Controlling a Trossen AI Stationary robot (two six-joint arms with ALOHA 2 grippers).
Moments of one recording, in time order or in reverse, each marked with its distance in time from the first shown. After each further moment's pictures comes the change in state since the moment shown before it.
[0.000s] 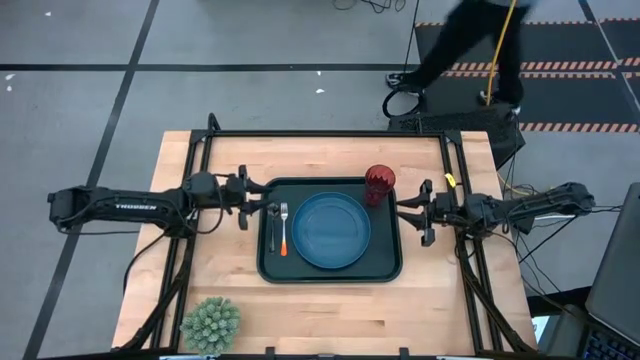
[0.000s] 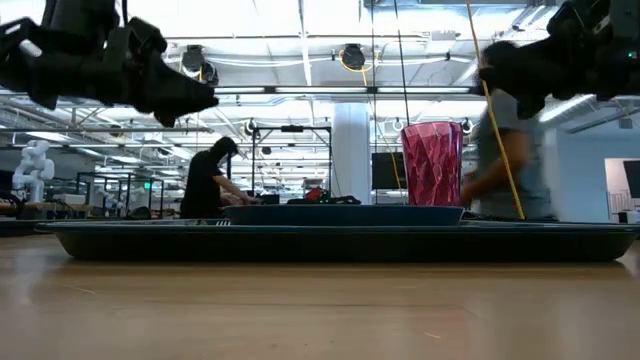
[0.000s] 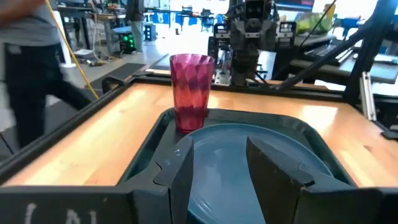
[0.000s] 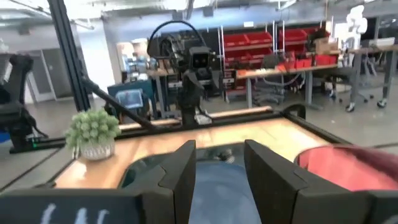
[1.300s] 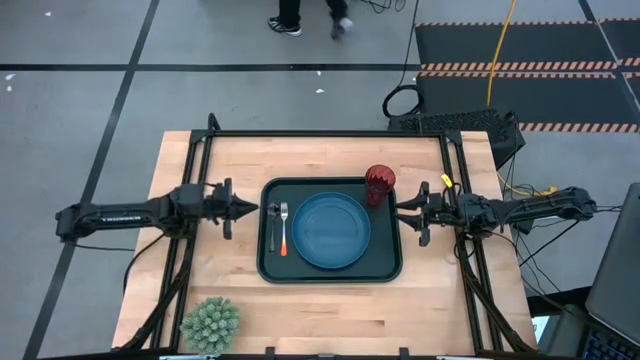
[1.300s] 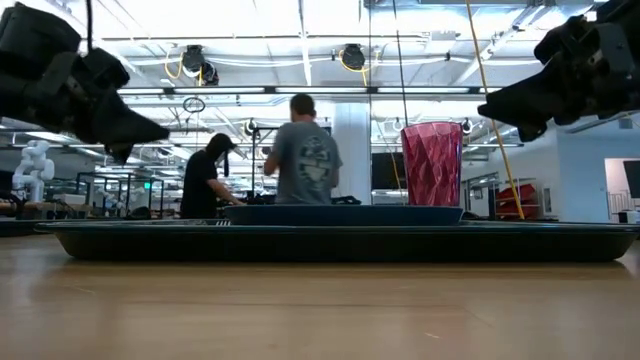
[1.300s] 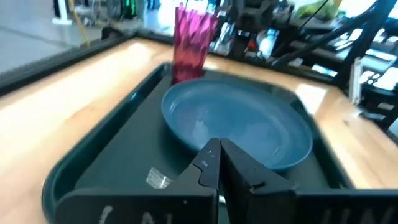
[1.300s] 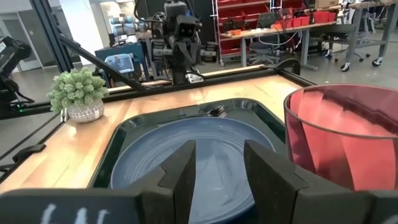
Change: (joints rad) left arm -0.060 -0.515 -0.153 -0.481 -0.067 -0.150; right arm -0.064 -0.010 -0.001 -0.185 -0.049 0.060
